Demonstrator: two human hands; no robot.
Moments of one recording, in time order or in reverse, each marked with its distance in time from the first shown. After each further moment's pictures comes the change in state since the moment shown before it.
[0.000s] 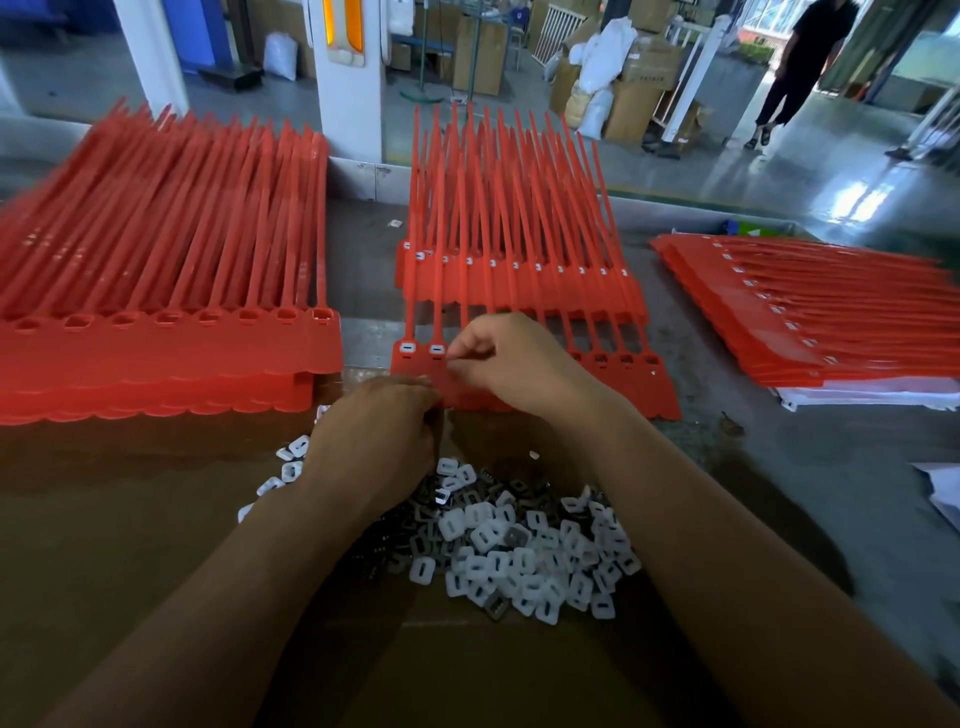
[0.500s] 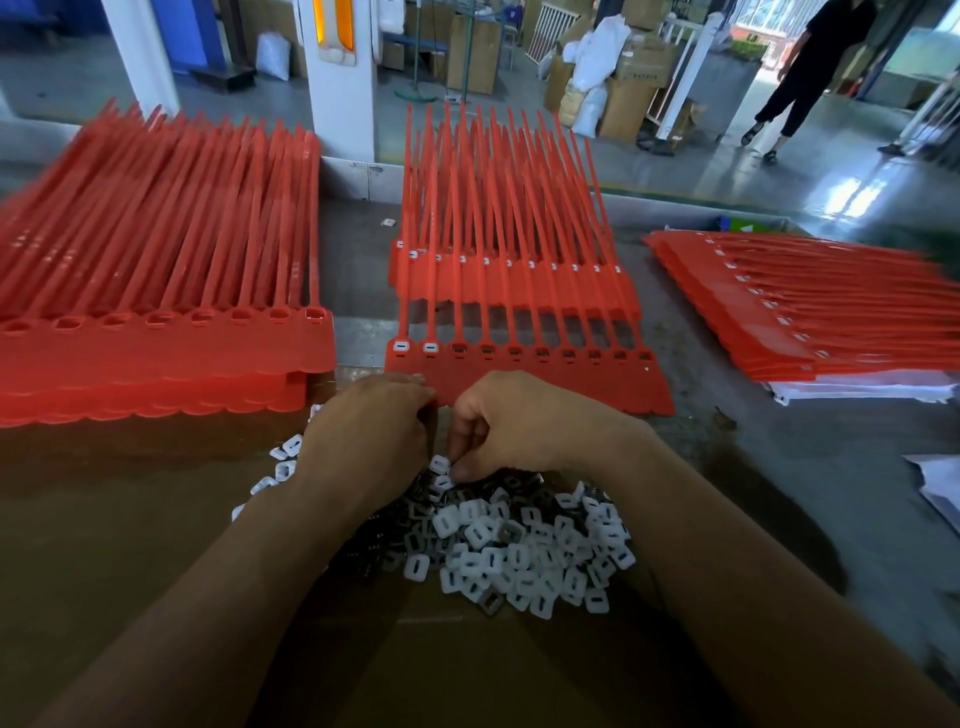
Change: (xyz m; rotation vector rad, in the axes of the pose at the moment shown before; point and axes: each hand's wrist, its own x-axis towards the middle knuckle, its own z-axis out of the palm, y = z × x) left_hand 0.002 0.000 -0.001 0.015 -0.045 -0.008; right_hand -0.033 -0.009 -0.002 -0.222 -0.423 0.030
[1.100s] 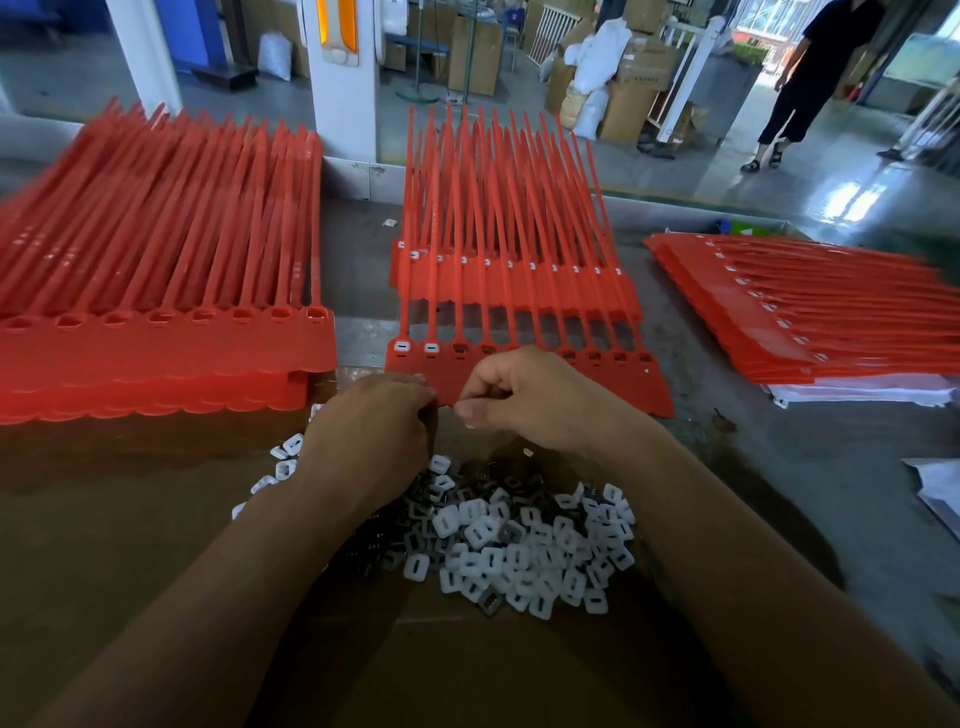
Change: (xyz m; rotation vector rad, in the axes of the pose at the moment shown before) left_hand -0.002 0.002 -0.002 -0.018 0.018 -0.008; right_hand -0.001 0.012 -0.004 0.172 0.236 -0.034
